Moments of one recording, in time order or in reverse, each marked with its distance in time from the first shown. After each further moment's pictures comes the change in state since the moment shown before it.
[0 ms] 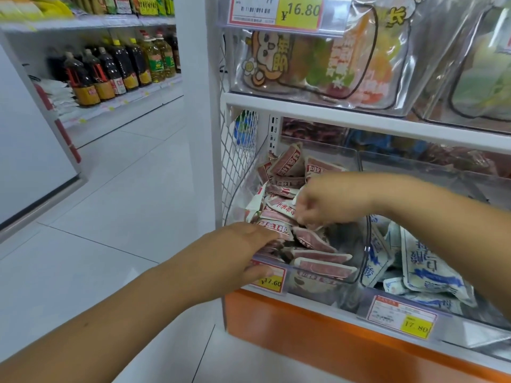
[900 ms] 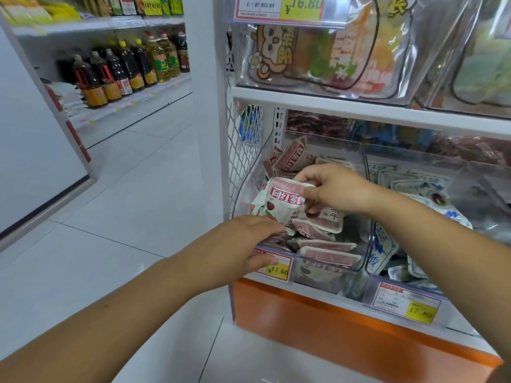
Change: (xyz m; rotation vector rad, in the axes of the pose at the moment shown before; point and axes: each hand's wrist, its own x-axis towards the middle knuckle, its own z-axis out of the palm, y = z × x) left_hand -0.006 -0.001 0.000 -0.077 0.042 0.000; right_hand 0.023 0.017 0.038 0.779 0.419 0.074
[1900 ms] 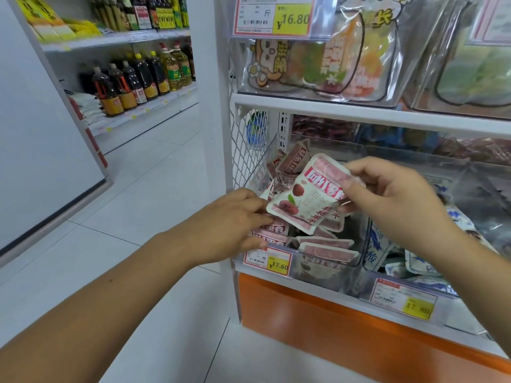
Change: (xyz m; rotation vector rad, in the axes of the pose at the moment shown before) left_hand 0.007 -0.016 -0.023 0.391 -0.012 0.130; right_hand -0.100 -0.018 -0.013 0.113 0.414 -0.204
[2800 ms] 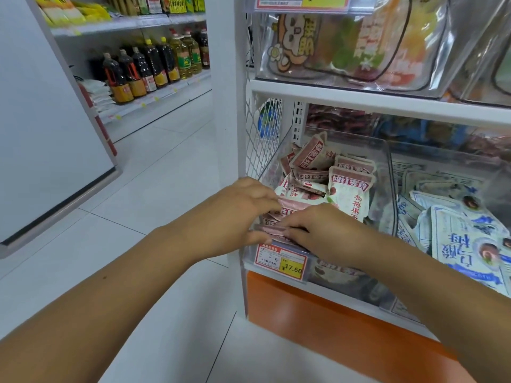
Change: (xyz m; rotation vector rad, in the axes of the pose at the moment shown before) left_hand -0.002 -0.007 -0.004 -0.115 0.025 -0.120; right_hand 0.026 0.008 0.084 -0.493 -0.660 -0.079
